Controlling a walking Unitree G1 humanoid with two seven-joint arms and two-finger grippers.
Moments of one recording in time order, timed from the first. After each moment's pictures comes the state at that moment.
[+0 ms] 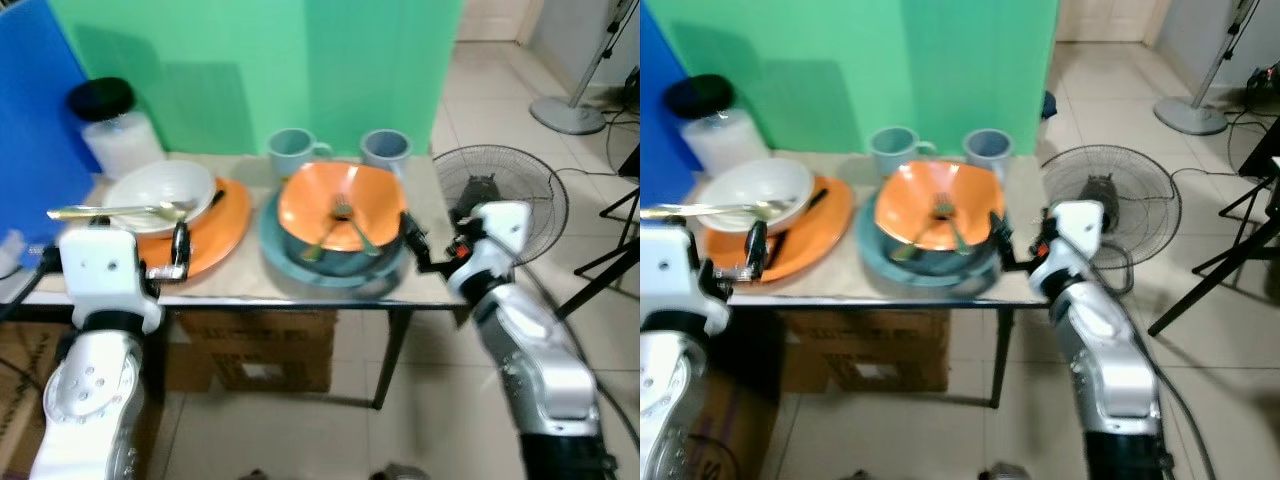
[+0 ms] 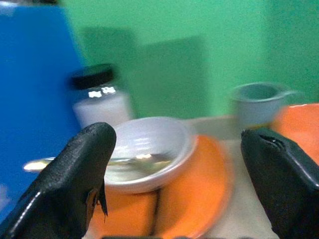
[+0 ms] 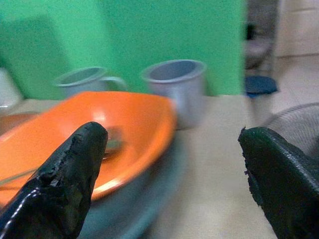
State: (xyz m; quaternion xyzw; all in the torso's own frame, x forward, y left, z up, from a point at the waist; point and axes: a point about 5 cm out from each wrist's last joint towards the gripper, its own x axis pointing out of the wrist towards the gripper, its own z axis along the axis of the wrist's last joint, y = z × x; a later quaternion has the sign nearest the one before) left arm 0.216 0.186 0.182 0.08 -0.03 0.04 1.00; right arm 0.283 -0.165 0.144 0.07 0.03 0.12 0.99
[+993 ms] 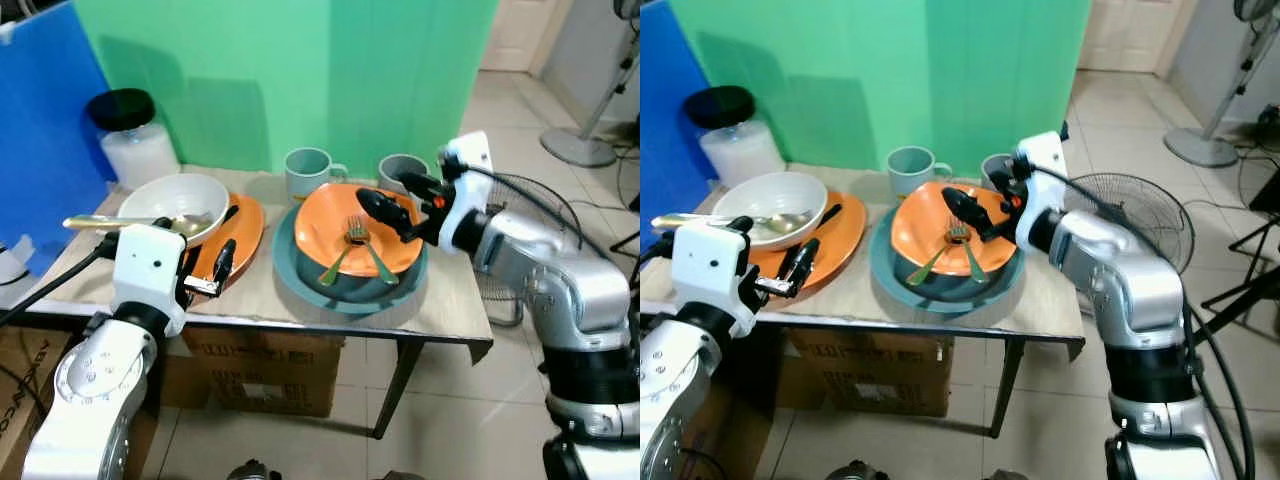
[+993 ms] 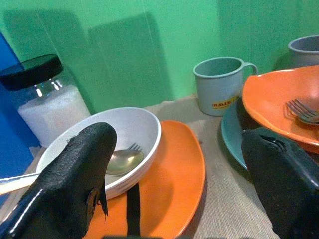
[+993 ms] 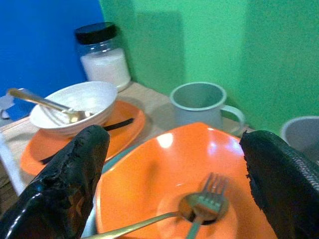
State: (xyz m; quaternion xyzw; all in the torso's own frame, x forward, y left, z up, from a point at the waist) left arm 0.225 0.184 0.176 0.13 0.02 -0.09 0.99; right arm 0.316 -0.131 0.206 0.04 0.11 0.34 0.93
